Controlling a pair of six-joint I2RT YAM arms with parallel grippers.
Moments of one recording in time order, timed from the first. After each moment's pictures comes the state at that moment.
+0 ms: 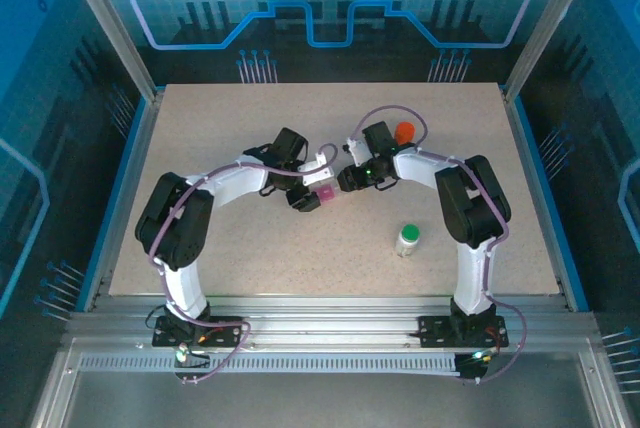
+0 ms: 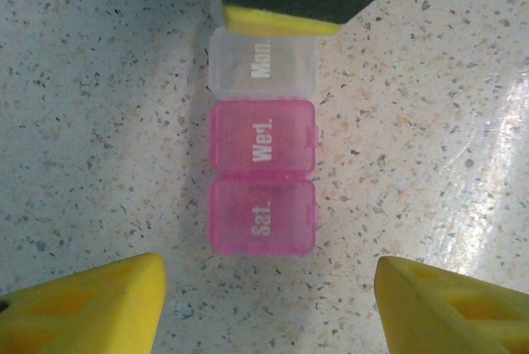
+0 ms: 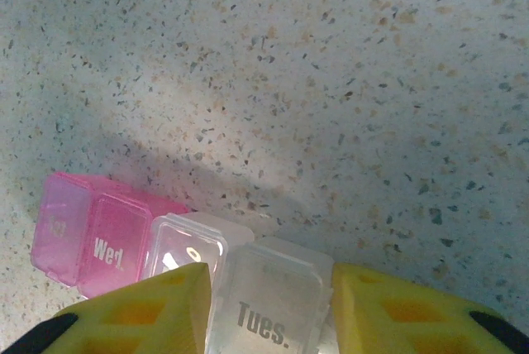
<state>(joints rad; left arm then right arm) -0.47 1.85 1.23 -0.48 0.27 0.63 0.41 2.02 1.30 -0.37 -0.40 0.04</state>
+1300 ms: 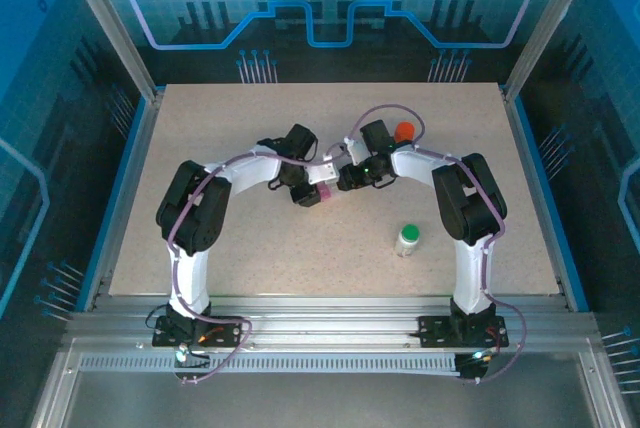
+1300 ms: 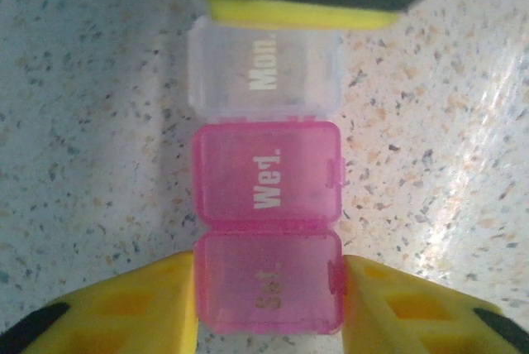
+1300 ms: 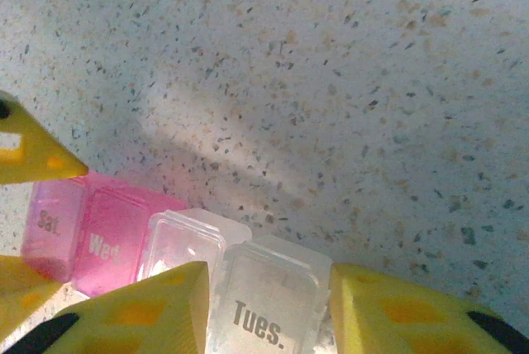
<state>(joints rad) -0.46 2.00 1.41 -0.66 0.25 0.65 0.41 2.05 1.35 -0.40 -0.43 0.06</state>
